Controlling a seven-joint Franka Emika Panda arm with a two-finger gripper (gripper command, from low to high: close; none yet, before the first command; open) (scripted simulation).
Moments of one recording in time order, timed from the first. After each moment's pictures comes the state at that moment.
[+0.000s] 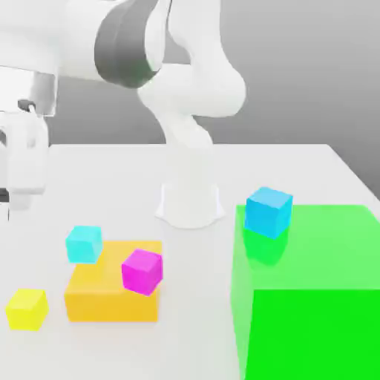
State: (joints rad) arm -0.42 -0.05 -0.08 -2.44 -0.05 2.61 1.52
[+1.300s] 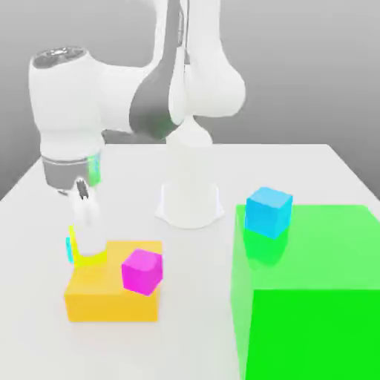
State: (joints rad) arm -0.34 -0.25 0.00 -2.73 0.00 2.48 1.52
